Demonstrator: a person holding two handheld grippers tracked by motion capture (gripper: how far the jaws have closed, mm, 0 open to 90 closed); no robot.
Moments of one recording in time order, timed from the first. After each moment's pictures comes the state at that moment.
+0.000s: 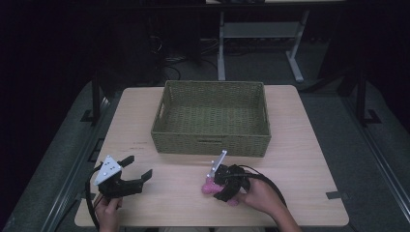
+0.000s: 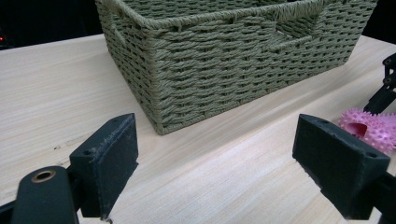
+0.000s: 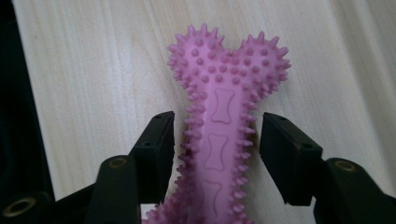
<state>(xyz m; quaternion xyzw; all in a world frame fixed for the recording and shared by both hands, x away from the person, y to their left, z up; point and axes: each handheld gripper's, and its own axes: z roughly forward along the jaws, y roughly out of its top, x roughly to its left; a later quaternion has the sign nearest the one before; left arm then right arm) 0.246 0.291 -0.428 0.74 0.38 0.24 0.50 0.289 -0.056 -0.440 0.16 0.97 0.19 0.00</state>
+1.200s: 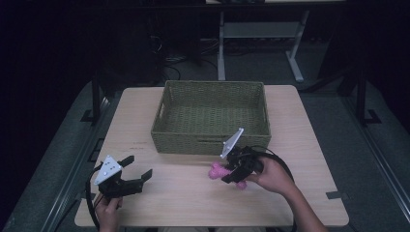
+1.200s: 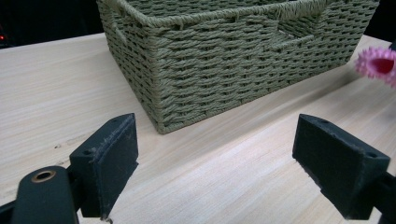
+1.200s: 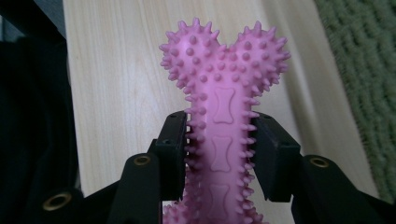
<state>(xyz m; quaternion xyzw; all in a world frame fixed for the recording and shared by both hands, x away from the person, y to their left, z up) 0.247 0.291 -0.429 0.74 0.38 0.24 0.50 0.325 -0.095 -0.392 0.14 0.96 0.25 -0.04</state>
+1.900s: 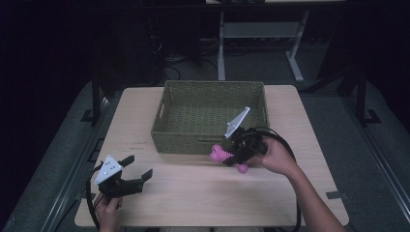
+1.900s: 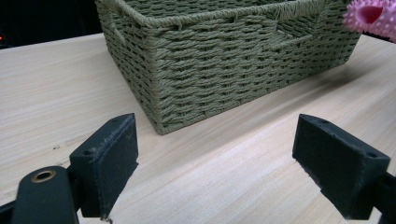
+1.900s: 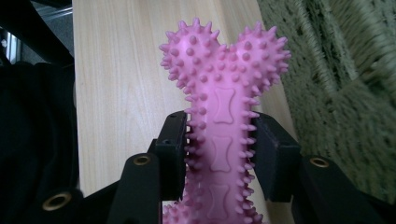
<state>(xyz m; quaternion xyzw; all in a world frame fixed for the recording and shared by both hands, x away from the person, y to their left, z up) 0.247 0.290 -0.429 0.74 0.38 0.24 0.50 0.358 -0.105 -0.360 0.13 0.95 0.28 -0.04</state>
